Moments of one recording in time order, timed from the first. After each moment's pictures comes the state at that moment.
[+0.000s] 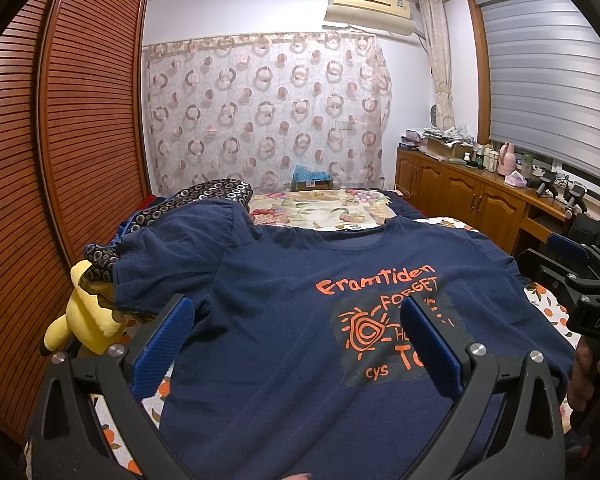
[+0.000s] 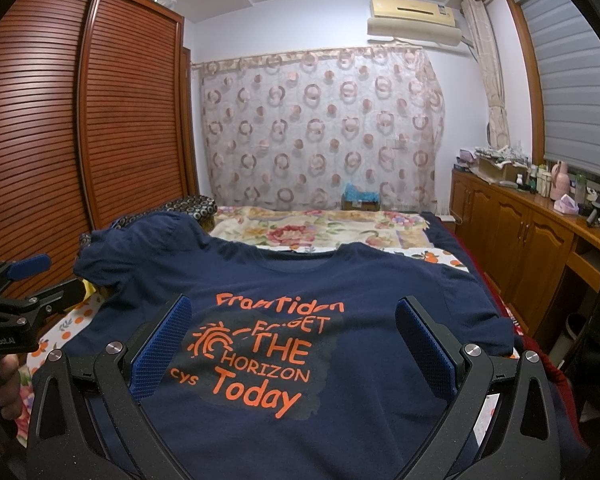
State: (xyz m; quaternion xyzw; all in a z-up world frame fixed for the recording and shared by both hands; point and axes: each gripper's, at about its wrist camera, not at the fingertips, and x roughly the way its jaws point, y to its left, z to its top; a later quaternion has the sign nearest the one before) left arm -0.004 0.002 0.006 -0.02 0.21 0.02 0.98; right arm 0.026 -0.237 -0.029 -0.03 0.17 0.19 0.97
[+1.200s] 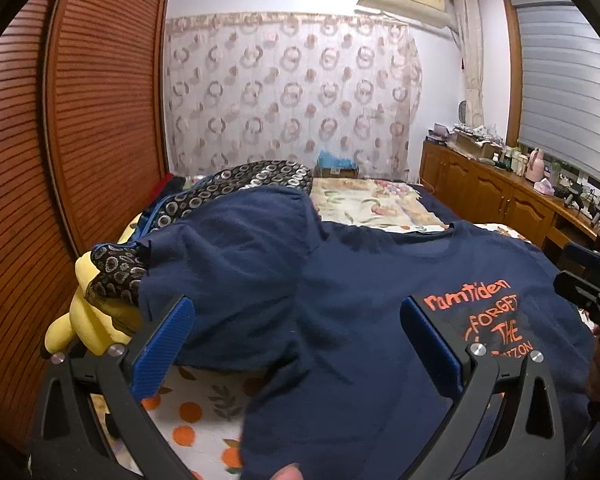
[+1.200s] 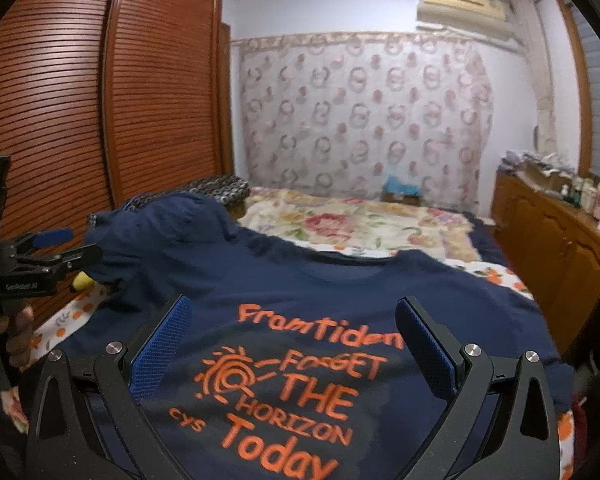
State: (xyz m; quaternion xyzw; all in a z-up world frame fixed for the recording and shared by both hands) left arm 0.071 0.107 -0.012 -0.04 0.25 0.04 0.97; right arm 0.106 -0.183 -0.048 -0.07 0.19 0.26 0.94
